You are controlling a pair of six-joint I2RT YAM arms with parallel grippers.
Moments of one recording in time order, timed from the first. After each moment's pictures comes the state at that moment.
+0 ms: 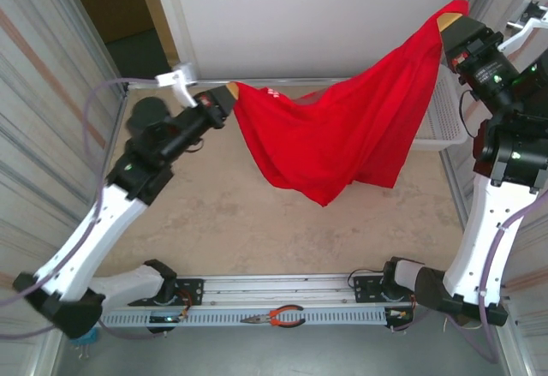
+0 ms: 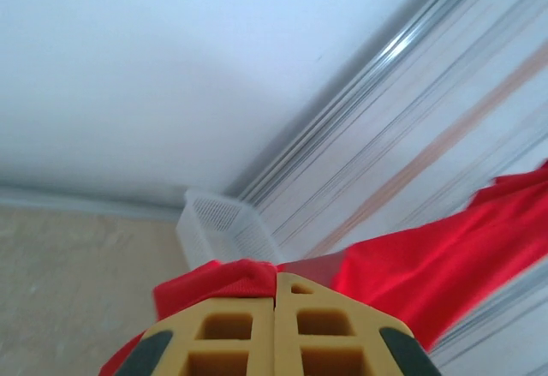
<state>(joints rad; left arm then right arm) -0.56 1.04 1.28 -0.13 0.11 -0.72 -0.24 1.19 1.94 -0.48 -0.65 1.02</state>
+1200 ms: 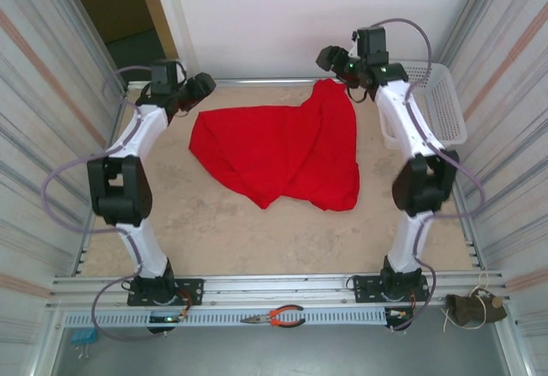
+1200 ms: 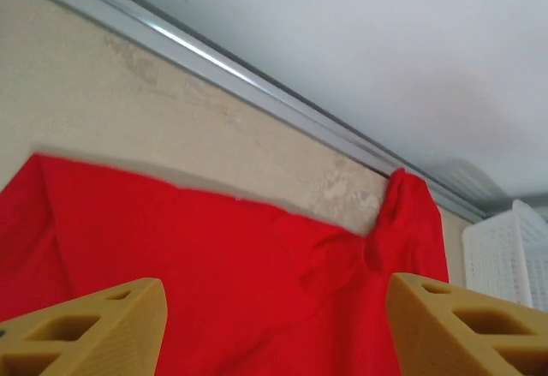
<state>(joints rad) -0.08 1.81 1.52 -0.31 0.30 -0.64 0.22 1.86 1.89 -0.58 -0.23 0.66</state>
